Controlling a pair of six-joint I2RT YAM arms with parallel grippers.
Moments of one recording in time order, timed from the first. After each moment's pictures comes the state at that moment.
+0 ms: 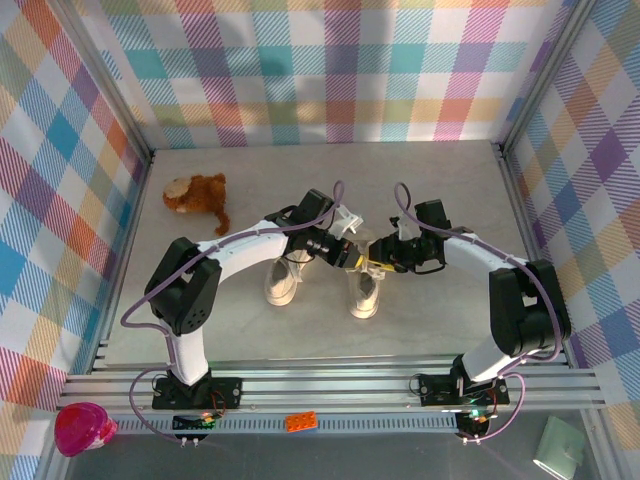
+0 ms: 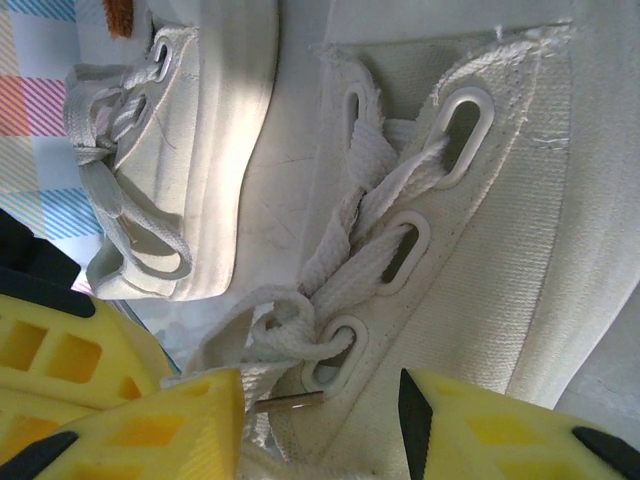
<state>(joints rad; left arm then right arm) -0.69 1.86 1.31 -0.36 0.67 -0.15 0.26 1.56 0.87 -0.38 -0.78 0.44</state>
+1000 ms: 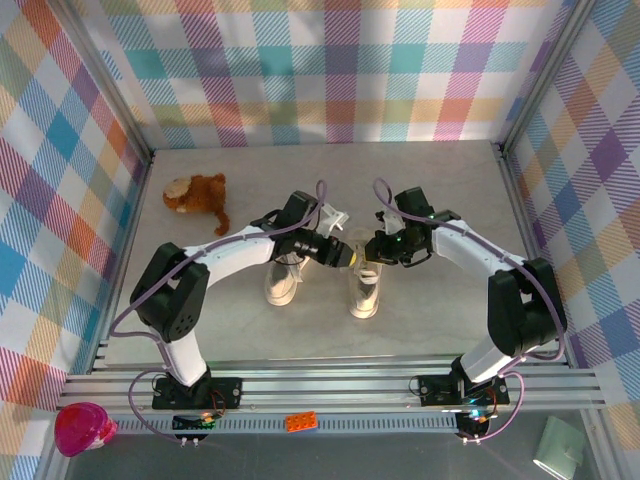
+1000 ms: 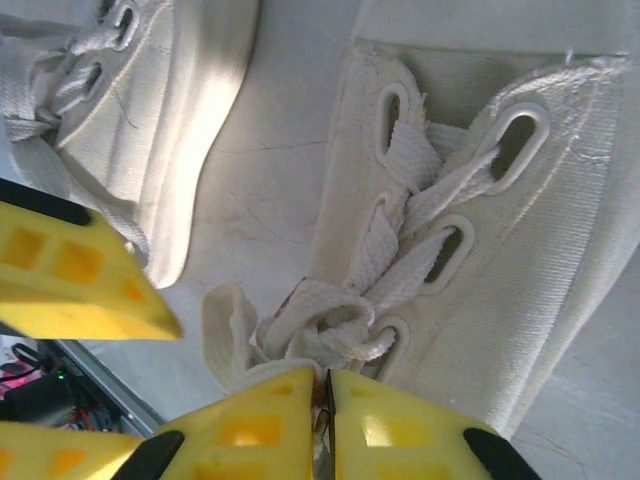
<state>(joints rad) -0.64 1.76 1.17 -0.22 0.68 -0.24 0.38 1.57 1.07 -0.65 -0.54 0.36</state>
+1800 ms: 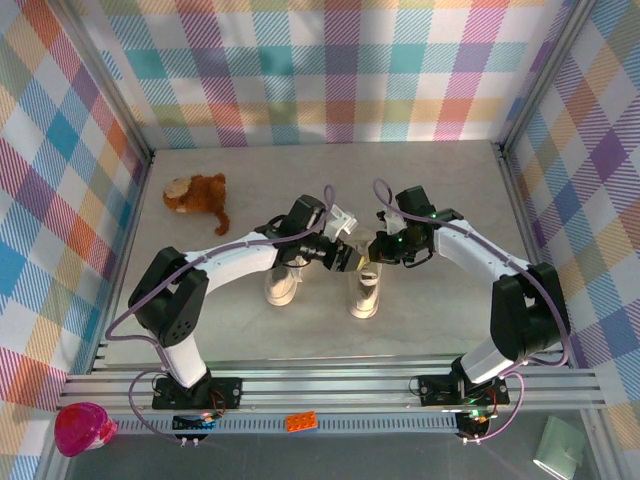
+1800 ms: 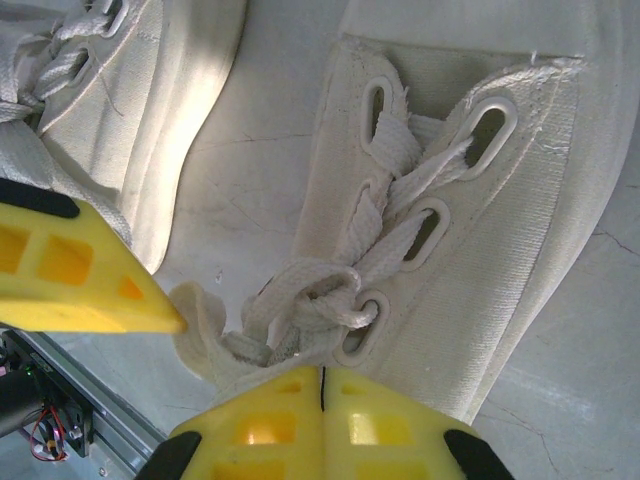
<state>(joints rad) -0.71 1.75 1.16 -0.16 0.60 -0.18 0.39 1.55 1.08 -0.69 -0.50 0.32</state>
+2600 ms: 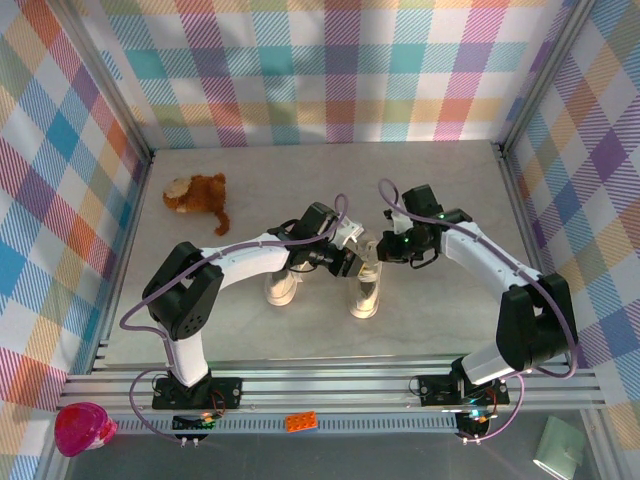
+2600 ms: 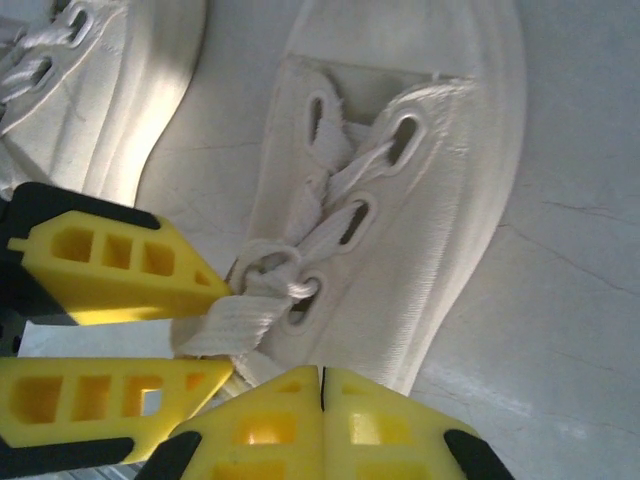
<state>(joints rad) -0.74 1.82 1.19 -0.19 0.51 -0.17 0.35 1.48 1.08 -0.75 -0.40 0.27</state>
